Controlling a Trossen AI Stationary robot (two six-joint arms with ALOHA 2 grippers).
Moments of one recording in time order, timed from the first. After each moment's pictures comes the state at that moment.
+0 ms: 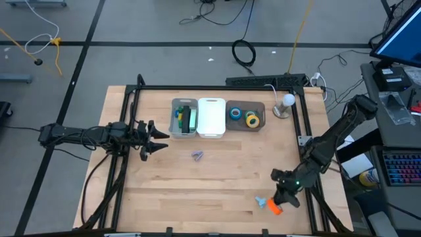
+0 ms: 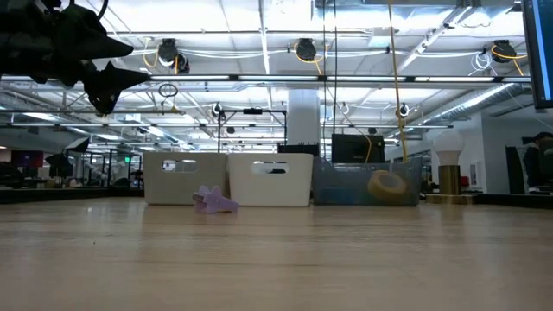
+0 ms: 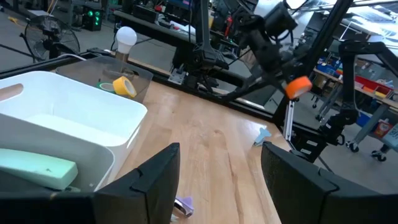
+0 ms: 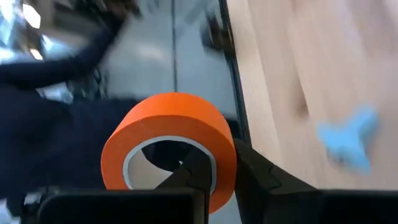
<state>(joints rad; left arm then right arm) -0.02 0.31 0.10 0.16 0.02 -0.35 0.80 1.00 0.54 -0.02 -0.02 1.26</state>
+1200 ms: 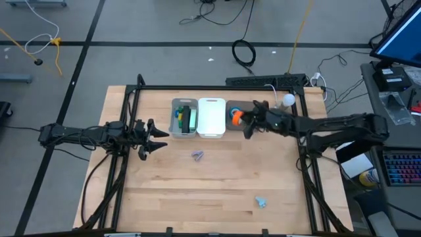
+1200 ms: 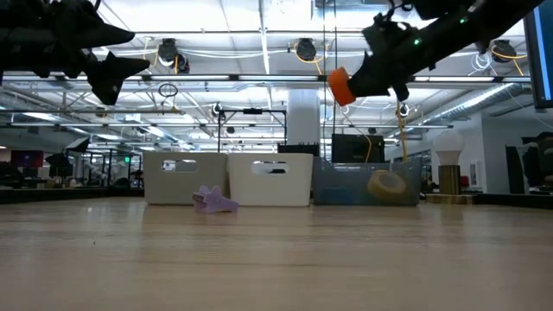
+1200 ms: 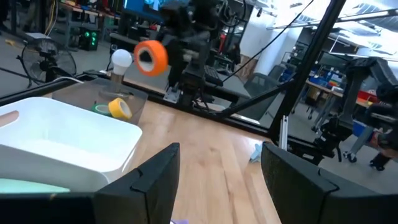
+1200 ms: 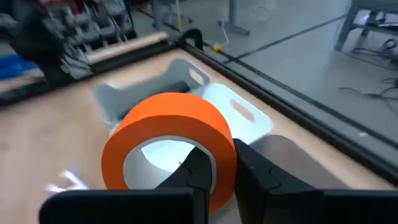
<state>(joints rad) -0.02 0.31 0.10 0.24 0.02 -0.32 -0.14 1.11 0.59 0.16 0.36 0.25</state>
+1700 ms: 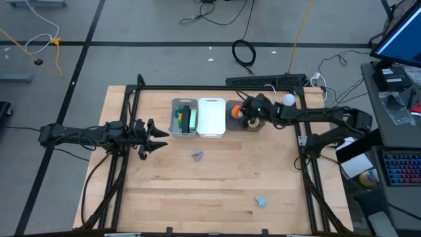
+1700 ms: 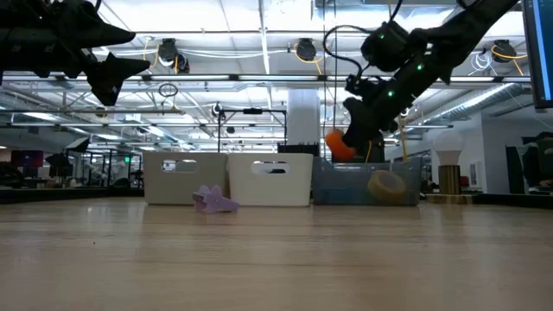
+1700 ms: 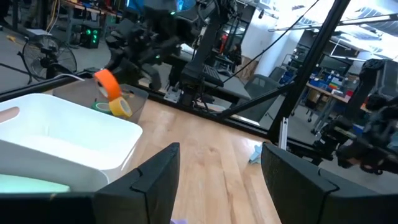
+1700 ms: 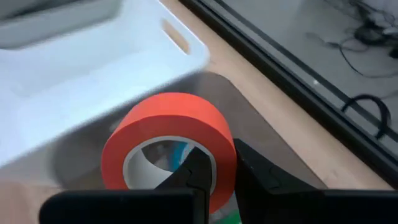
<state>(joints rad) -0.02 0.31 0.10 0.24 0.02 -0.34 -0.41 1.37 0.67 0.07 0.23 0.09</state>
